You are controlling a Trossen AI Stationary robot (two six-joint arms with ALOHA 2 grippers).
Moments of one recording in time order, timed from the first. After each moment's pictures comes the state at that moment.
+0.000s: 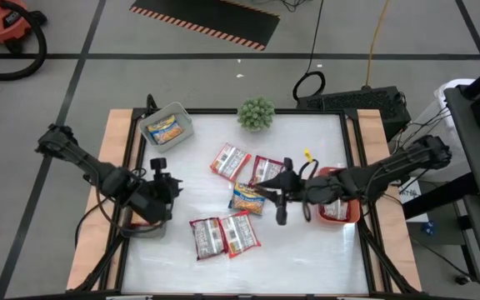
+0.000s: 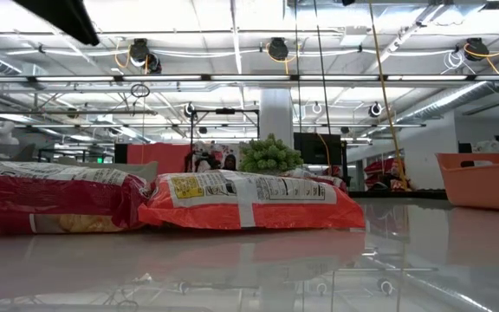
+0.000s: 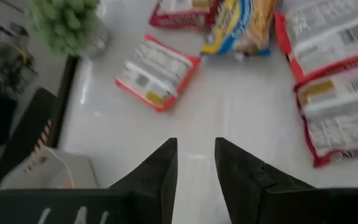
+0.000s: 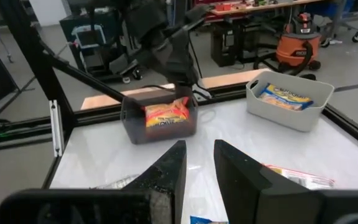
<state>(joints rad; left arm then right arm) -0.55 1.16 1.09 -1.12 -0.64 -0.41 0.34 1.31 1.01 0.00 0.47 0.27</state>
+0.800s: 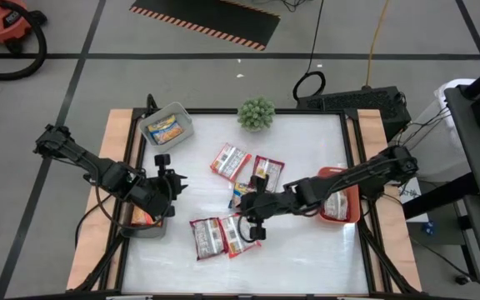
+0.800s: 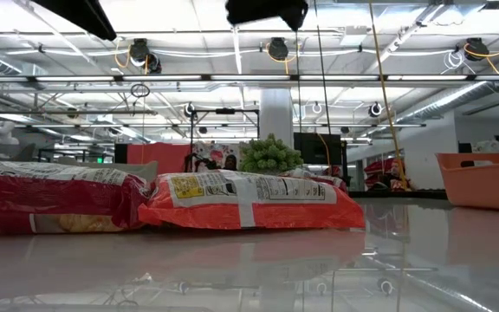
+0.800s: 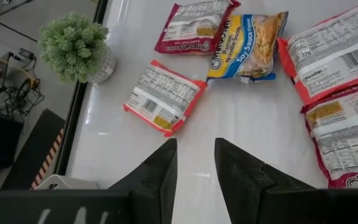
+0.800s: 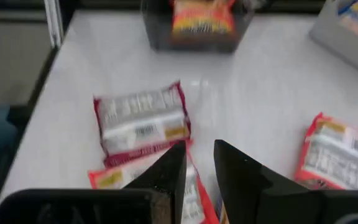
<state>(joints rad) -0.50 1.12 1.06 -1.00 -0.66 -0.26 0.30 1.69 1.37 -0.39 0.23 0.22</state>
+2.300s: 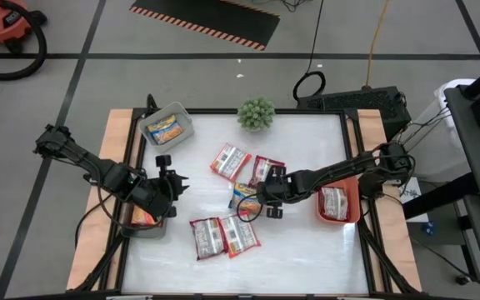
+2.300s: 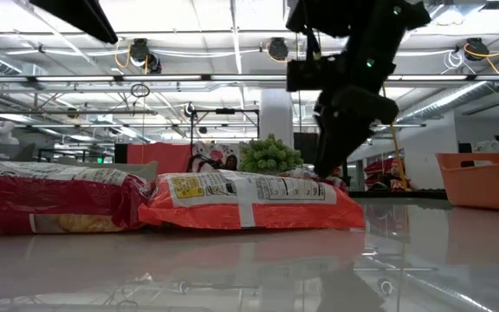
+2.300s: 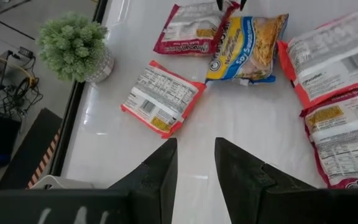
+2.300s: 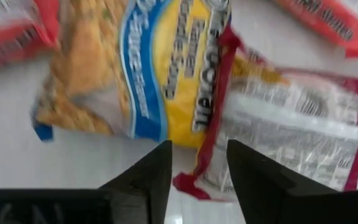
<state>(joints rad) -0.50 1.12 1.03 -0.96 -0.66 -0.27 0.16 1.72 1.07 -0.57 0.27 0.19</state>
